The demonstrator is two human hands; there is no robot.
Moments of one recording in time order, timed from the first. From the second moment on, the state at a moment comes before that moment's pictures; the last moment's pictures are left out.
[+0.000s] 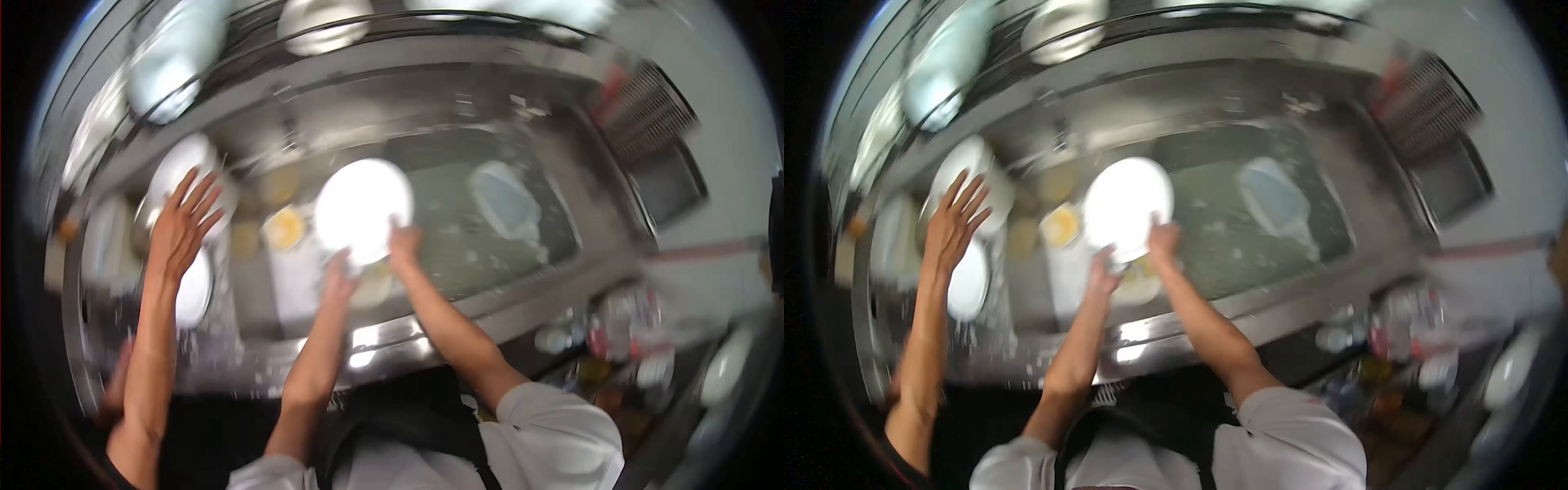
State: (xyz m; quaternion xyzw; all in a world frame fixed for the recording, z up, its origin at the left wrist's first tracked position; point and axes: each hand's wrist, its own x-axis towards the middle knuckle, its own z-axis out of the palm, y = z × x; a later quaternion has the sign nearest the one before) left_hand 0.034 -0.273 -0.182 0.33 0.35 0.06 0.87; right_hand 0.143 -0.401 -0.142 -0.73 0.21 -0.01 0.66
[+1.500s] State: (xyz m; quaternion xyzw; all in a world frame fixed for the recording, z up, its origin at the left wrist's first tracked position) left_hand 0.110 -0.793 0.004 0.89 -0.12 -0.03 0.43; right_hand -0.030 -0.973 -0.032 -0.36 0.26 -0.26 0.86
